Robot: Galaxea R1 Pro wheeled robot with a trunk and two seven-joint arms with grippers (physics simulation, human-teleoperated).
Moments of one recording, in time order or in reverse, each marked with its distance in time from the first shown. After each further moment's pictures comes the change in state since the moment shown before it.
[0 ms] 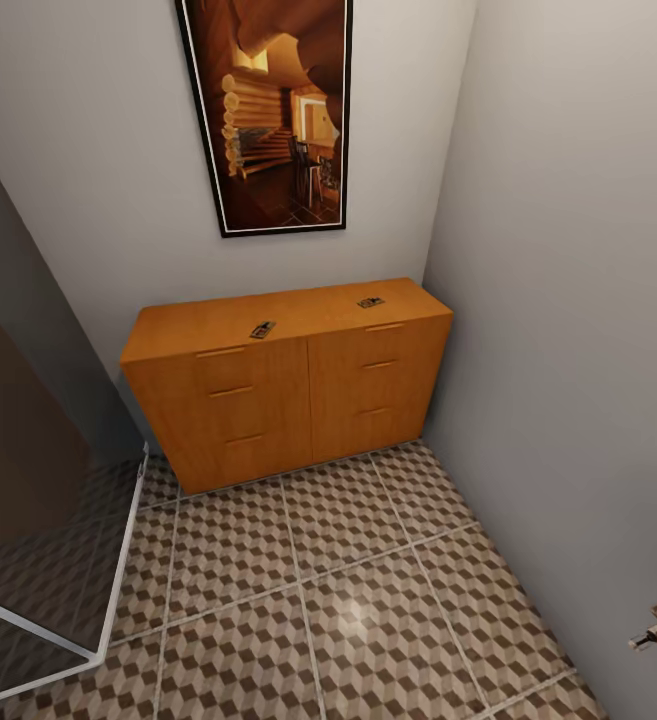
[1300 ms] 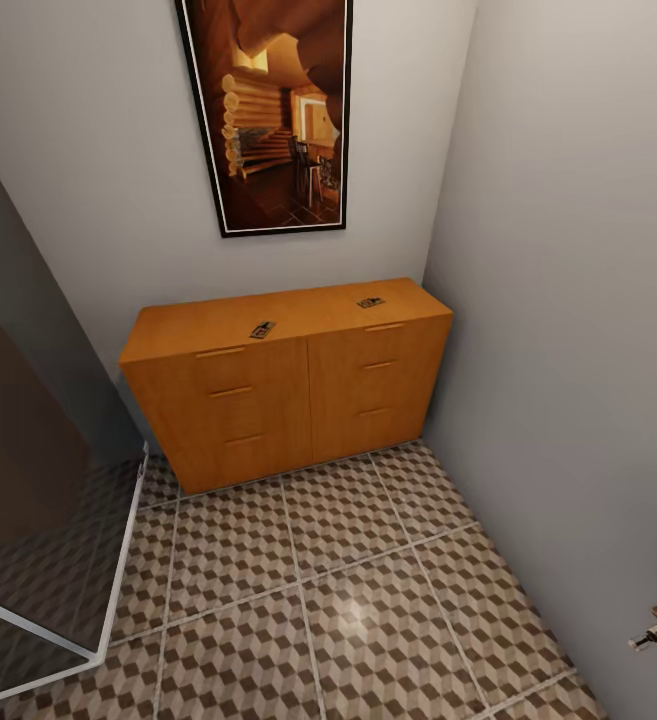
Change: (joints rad) left arm 0.000 0.000 0.000 0.000 0.000 0.000 0.000; right arm 0.000 0.000 0.000 0.000 0.000 0.000 0.000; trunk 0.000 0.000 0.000
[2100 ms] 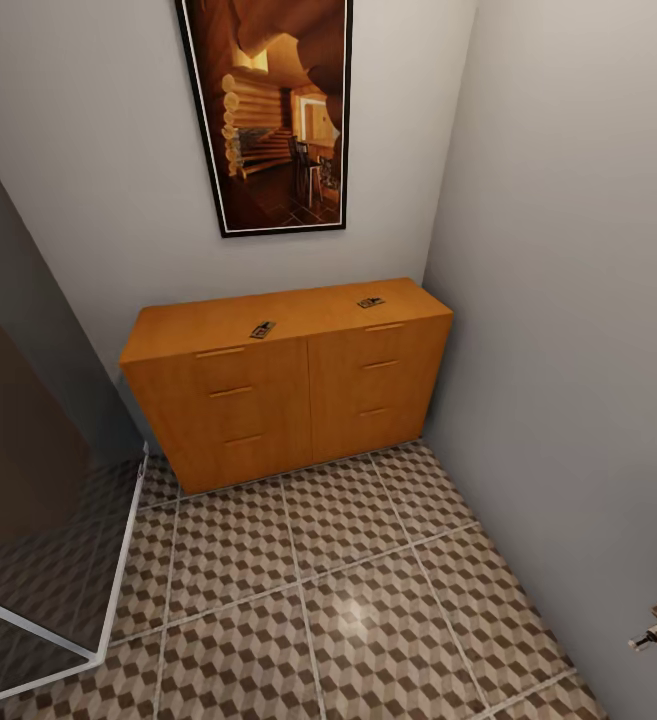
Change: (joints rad) left arm 0.000 0.000 0.000 0.000 0.000 0.000 0.000; right arm 0.000 0.000 0.000 0.000 0.000 0.000 0.000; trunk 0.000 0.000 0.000
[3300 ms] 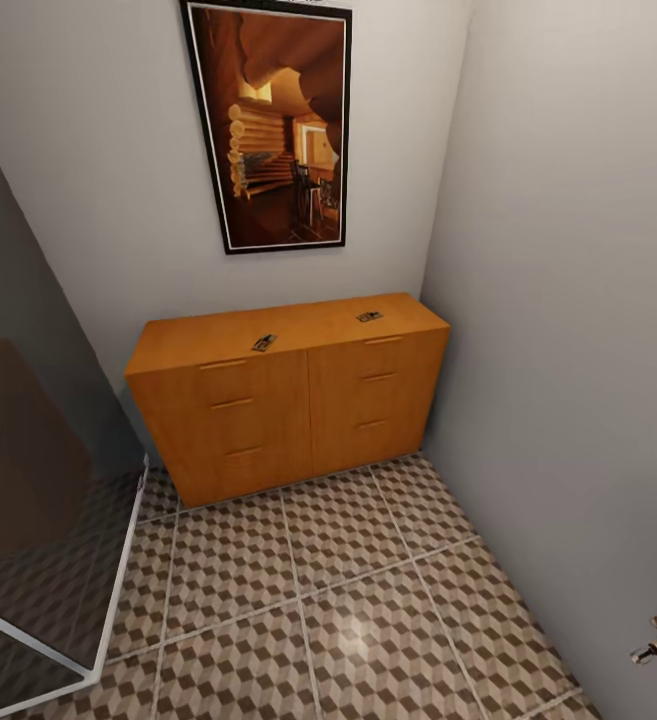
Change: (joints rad) left arm 0.000 0.000 0.000 0.000 0.000 0.000 0.000; right arm 0.000 0.000 0.000 0.000 0.000 0.000 0.000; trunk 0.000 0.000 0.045
